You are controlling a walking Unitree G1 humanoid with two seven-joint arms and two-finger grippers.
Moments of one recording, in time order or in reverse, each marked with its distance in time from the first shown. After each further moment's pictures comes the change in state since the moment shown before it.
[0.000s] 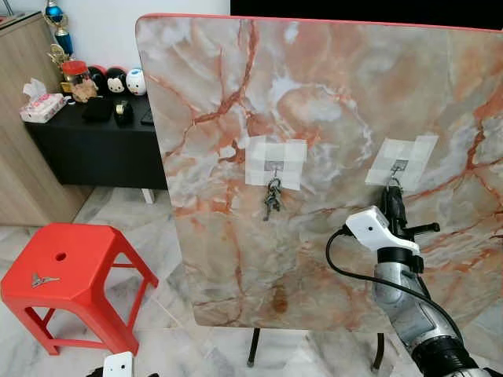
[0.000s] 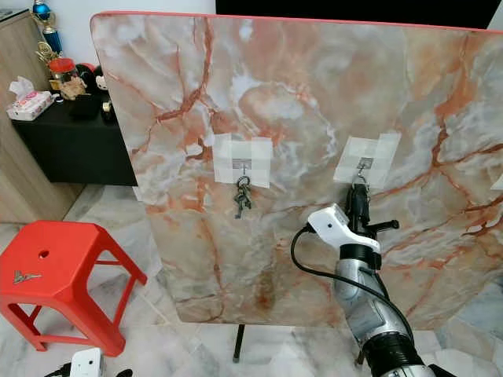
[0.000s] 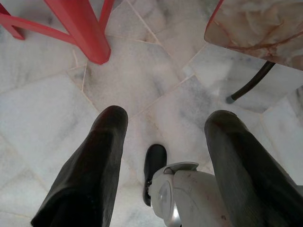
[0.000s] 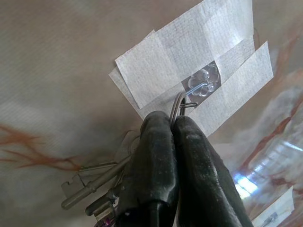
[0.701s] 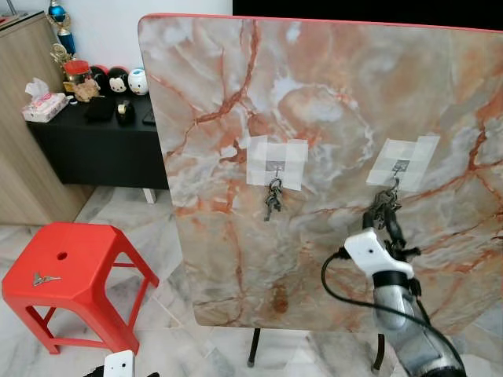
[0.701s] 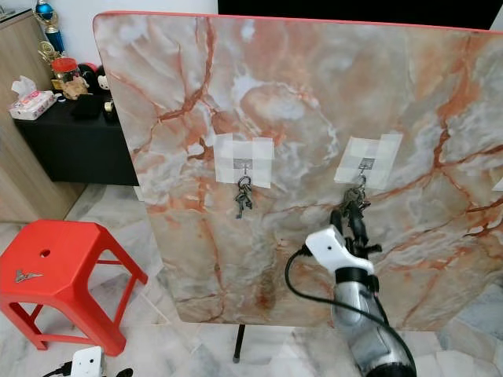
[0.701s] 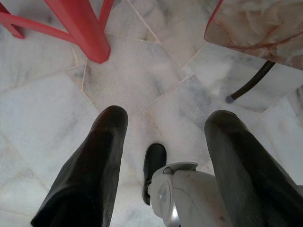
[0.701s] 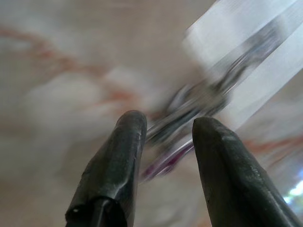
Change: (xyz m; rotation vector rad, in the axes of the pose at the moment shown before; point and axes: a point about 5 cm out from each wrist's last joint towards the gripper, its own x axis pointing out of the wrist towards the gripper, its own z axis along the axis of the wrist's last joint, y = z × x) left arm 0.001 -0.001 0.002 0.000 0.006 0.000; right arm -0.045 0.022 -0.015 0.203 0.046 0.230
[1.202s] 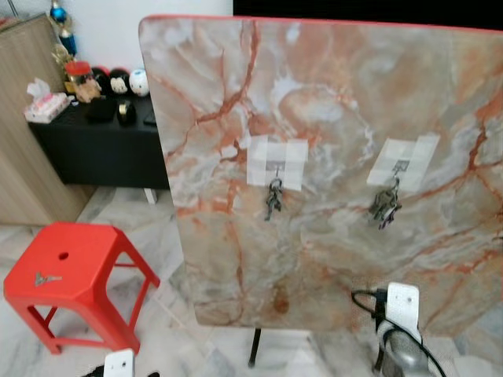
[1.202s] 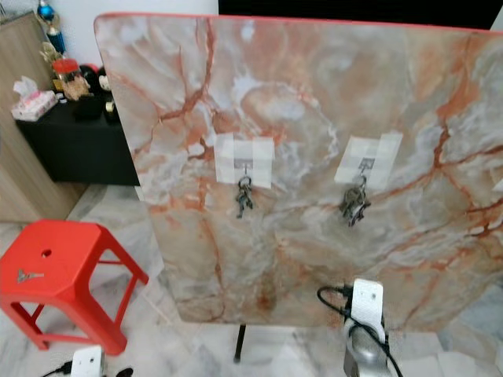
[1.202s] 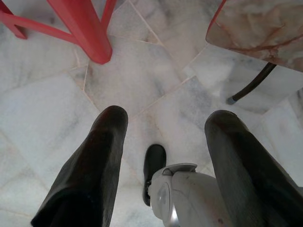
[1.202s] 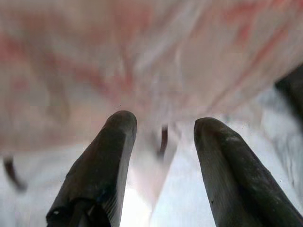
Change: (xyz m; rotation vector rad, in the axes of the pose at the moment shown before) left arm 0.000 0.001 0.001 0.000 -0.001 0.001; right arm -0.065 0.044 -0.104 0.603 0.876 0.080
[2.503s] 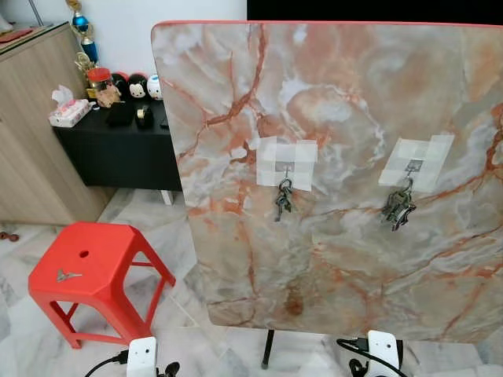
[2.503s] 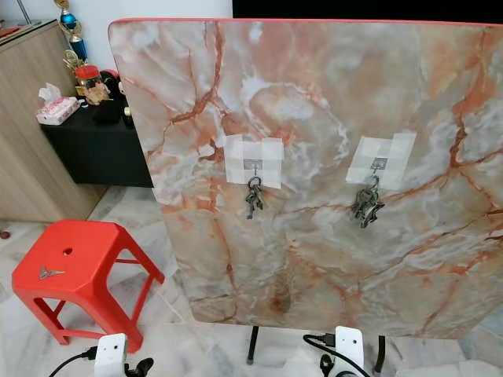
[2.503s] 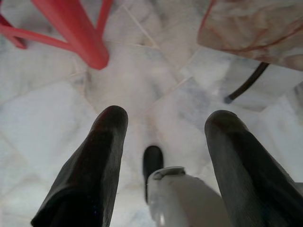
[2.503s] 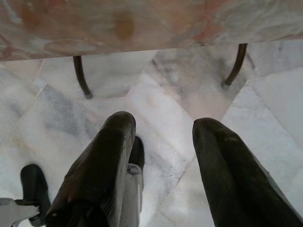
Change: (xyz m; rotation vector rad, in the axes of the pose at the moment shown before) left arm 0.007 -0.030 0.009 0.049 0.017 -0.067; right arm -0.016 0.013 -0.060 0.007 0.267 0.181
